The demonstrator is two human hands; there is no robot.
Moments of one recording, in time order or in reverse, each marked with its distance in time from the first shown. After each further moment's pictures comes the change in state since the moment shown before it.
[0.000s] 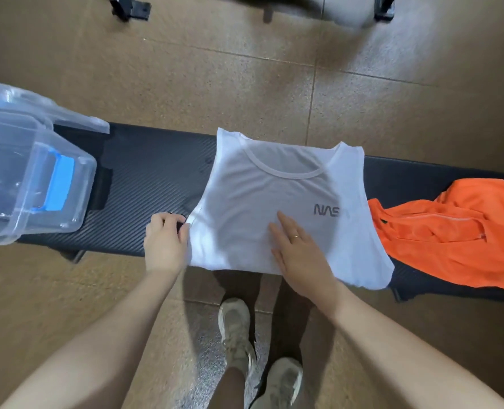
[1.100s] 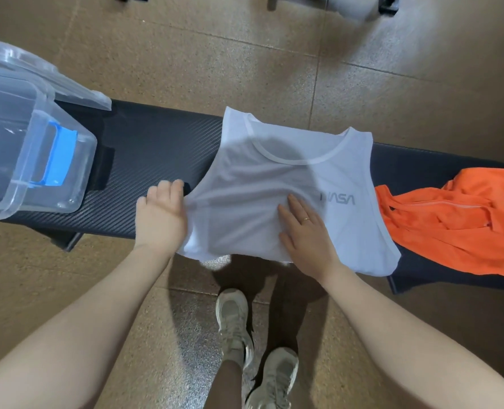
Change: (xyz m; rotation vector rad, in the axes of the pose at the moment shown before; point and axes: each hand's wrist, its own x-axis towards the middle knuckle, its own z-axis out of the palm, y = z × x) left_hand 0.015 -0.032 -0.036 0.480 0.069 0.411; right_hand 0.011 -0.021 0.011 -0.009 -0.031 0.011
